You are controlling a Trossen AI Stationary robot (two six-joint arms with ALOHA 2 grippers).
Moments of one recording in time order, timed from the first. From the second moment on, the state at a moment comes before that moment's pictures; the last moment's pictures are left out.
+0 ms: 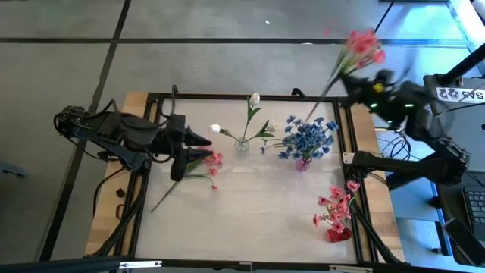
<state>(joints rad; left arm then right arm) -0.32 1.16 1.47 -0.69 -0.41 -0.46 -0.44 0.70 1.15 -0.47 0.37 0.40</state>
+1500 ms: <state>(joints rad) -0.40 1.29 1.47 -0.30 -0.86 -0.60 0.31 0.80 1.04 0.59 -0.94 0.60</state>
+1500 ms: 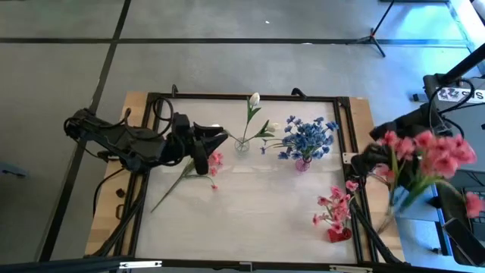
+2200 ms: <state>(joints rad) -0.40 1.29 1.47 -0.33 -0.88 -0.63 0.80 0.76 1.04 -0.29 -0.70 -0.11</state>
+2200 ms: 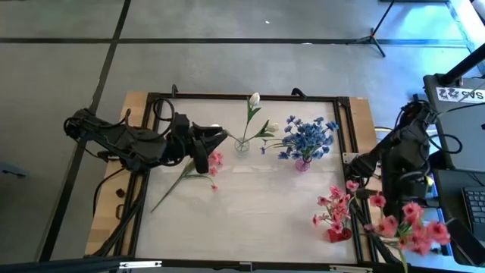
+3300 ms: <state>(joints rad) -0.35 1.29 1.47 -0.38 -0.95 -0.76 1.07 0.59 0.75 -0.14 -0.32 -0.11</state>
